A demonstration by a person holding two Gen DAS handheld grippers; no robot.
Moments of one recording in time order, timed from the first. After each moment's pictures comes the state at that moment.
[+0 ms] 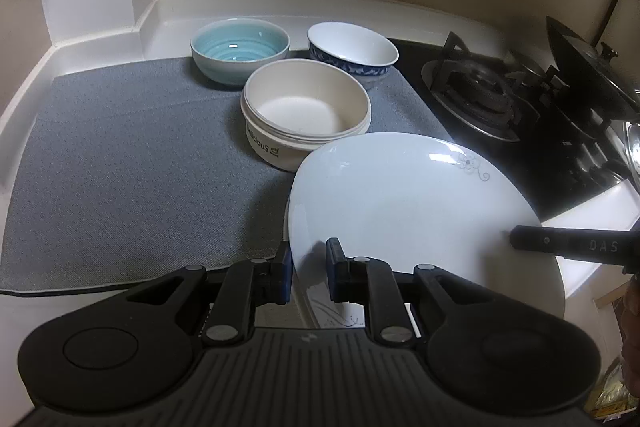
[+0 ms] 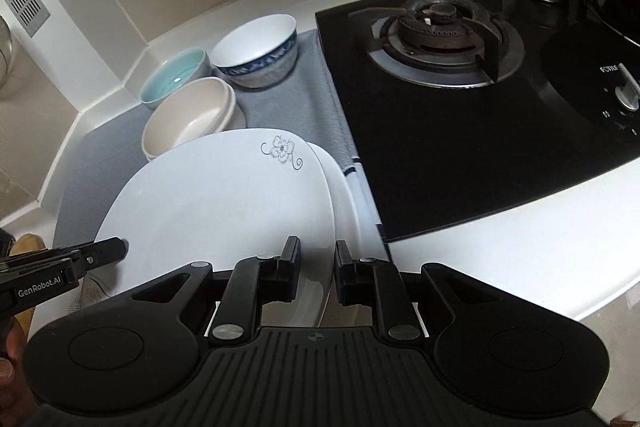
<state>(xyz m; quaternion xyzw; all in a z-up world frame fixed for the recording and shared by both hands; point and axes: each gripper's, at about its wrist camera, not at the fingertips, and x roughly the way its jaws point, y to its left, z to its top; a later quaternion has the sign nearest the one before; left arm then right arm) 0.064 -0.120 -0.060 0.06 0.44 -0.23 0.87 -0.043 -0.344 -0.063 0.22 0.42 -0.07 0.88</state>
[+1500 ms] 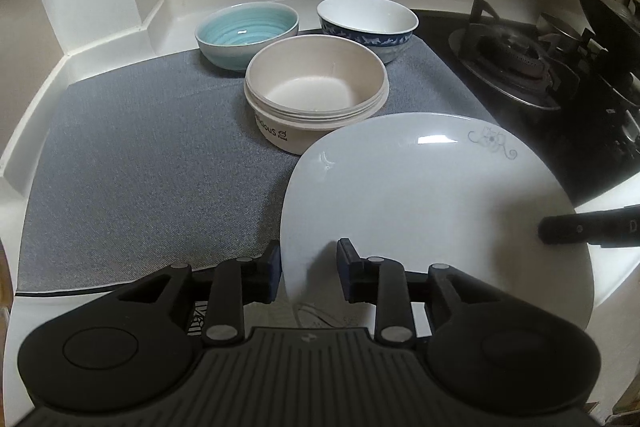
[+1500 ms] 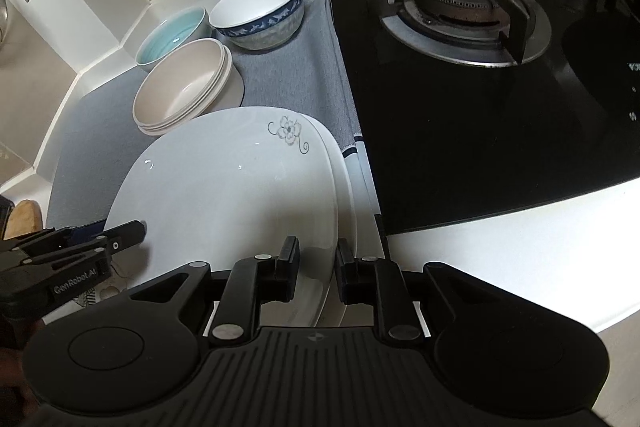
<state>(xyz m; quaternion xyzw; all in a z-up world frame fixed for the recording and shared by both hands) 0.065 -0.152 -0.081 0.12 0.44 -0.17 0.87 -0.019 -0.357 -0.073 0.21 0.48 -0.03 0.85</state>
